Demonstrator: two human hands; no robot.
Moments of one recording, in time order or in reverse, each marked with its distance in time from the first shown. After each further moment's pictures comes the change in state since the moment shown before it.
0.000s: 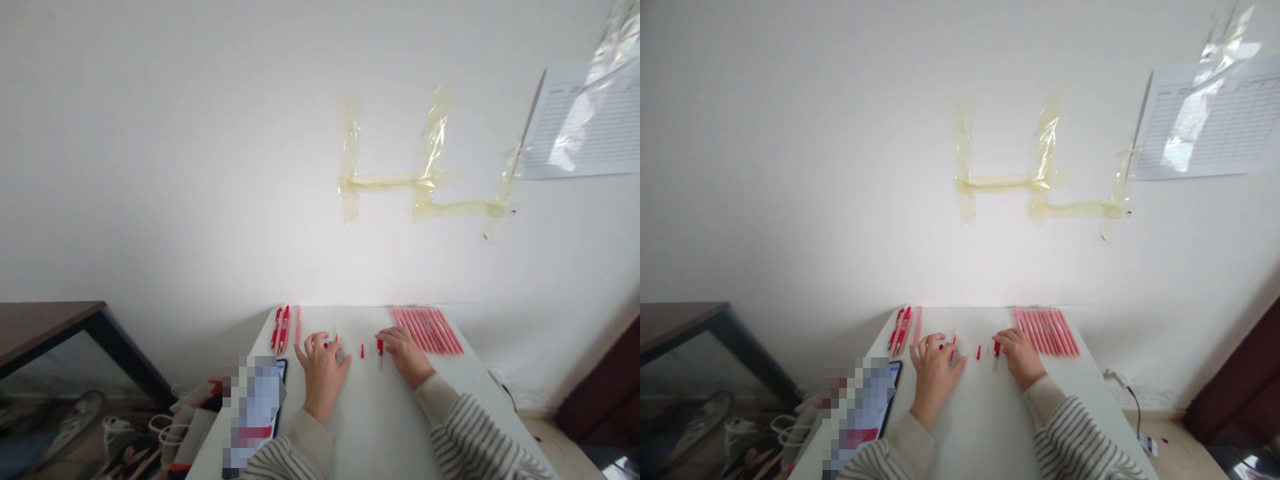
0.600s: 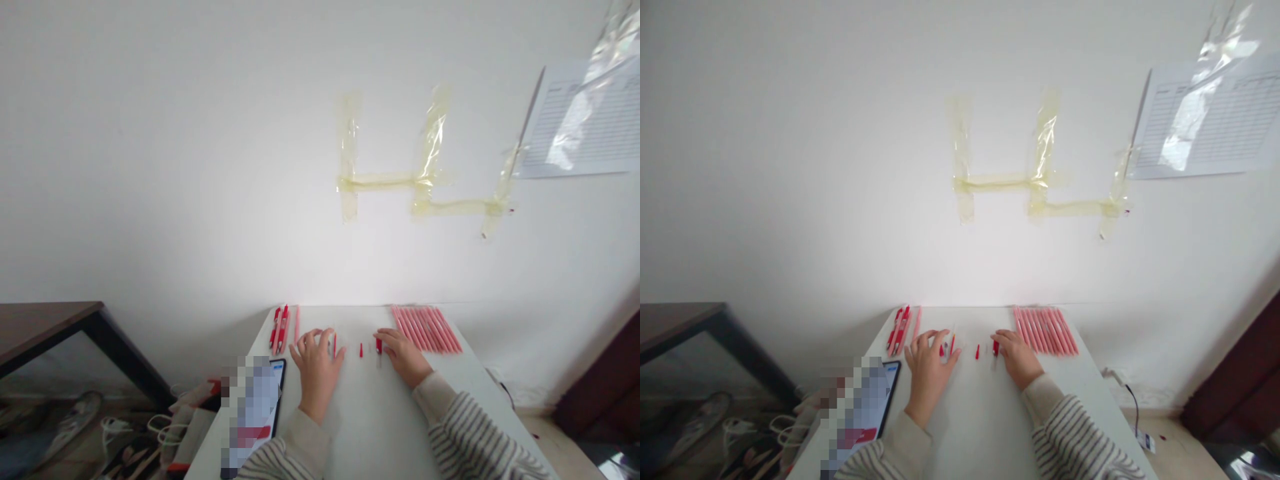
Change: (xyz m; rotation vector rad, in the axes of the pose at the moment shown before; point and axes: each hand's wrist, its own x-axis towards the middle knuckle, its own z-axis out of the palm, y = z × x) left_hand 0.003 -0.004 -0.006 0.021 0.063 -0.061; right_hand -0.002 0.003 0.008 0.043 -0.052 0.079
